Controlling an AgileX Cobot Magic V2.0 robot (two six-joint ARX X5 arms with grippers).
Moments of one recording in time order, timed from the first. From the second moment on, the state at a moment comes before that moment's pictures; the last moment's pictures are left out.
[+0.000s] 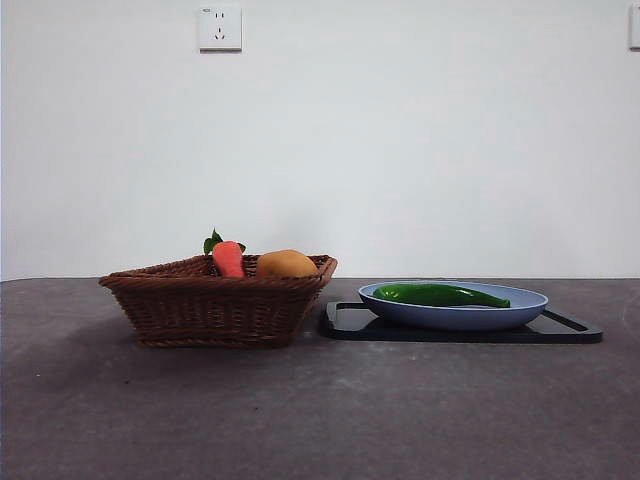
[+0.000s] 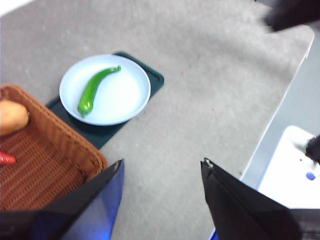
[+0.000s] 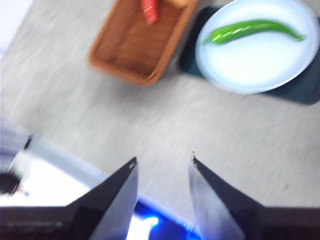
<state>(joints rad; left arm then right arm) -0.78 1.17 1.47 -0.93 0.16 0.03 0.21 1.00 1.42 -1.29 -0.44 0.01</state>
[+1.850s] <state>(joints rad) -0.34 0.85 1.20 -0.23 0.09 0.12 0.24 0.93 1.42 -1.35 -0.44 -0.04</state>
